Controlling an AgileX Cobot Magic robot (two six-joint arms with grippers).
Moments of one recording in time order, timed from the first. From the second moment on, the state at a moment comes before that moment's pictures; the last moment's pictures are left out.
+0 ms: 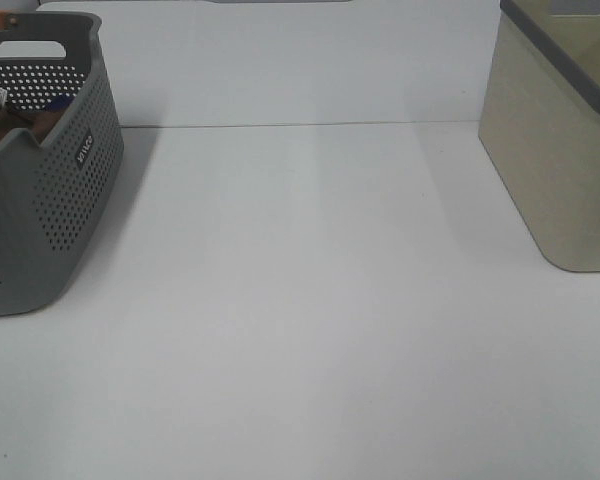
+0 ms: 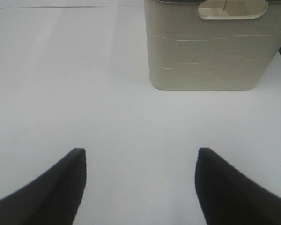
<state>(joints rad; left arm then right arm) -0.06 0.00 -0.50 -0.08 1.05 0.13 0.00 -0.01 -0.50 0.02 1.07 -0.04</state>
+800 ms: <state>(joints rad) -0.06 0.00 -0.50 -0.08 1.05 0.13 0.00 -0.01 -0.50 0.02 1.07 -0.04</state>
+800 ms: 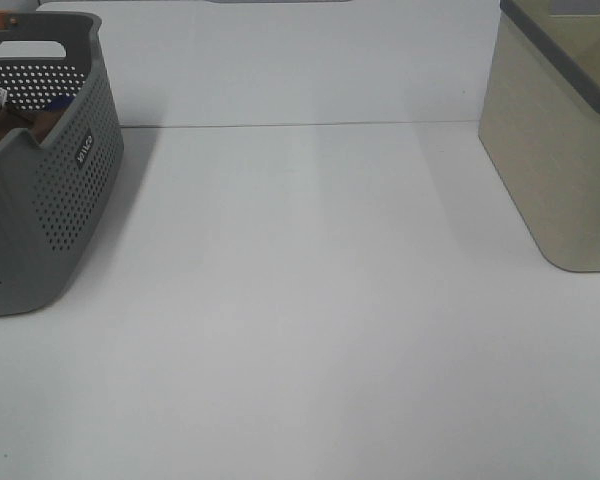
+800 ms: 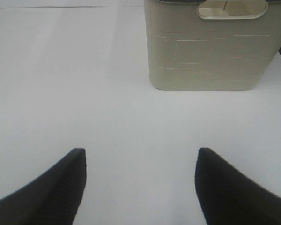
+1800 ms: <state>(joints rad) -0.06 0.00 -0.50 -0.08 1.05 0.13 0.00 -0.01 -0.50 0.02 1.07 -0.04</state>
